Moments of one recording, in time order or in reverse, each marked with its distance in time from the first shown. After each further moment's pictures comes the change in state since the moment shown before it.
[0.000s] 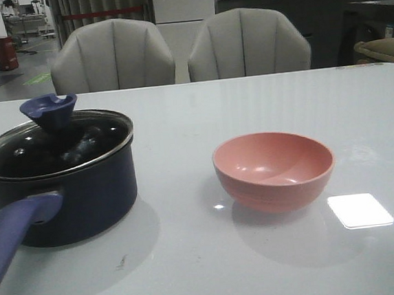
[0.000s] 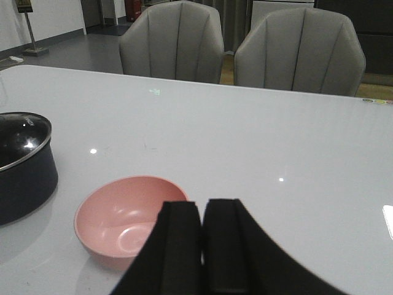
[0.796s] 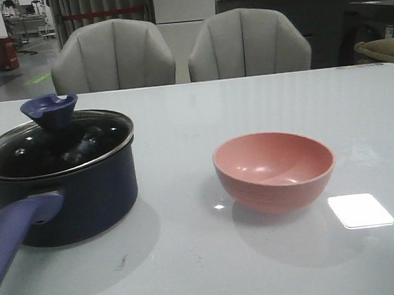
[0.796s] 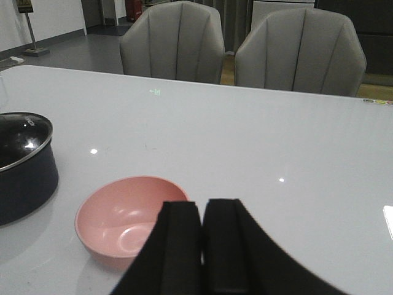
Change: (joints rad) left arm 0.017 -0.011 0.041 0.008 -0.033 0.000; right arm 0.000 0.000 0.000 0.000 0.000 0.000
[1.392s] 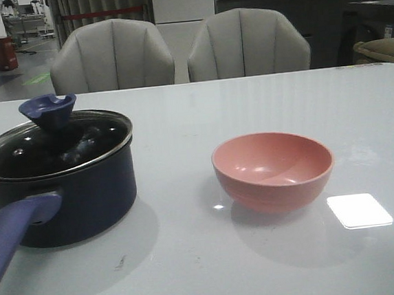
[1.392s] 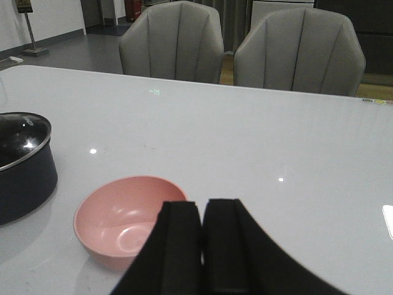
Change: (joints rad) left arm 0.283 -0.120 0.330 0.096 -0.355 0.000; right arm 0.000 0.000 0.000 0.000 0.000 0.000
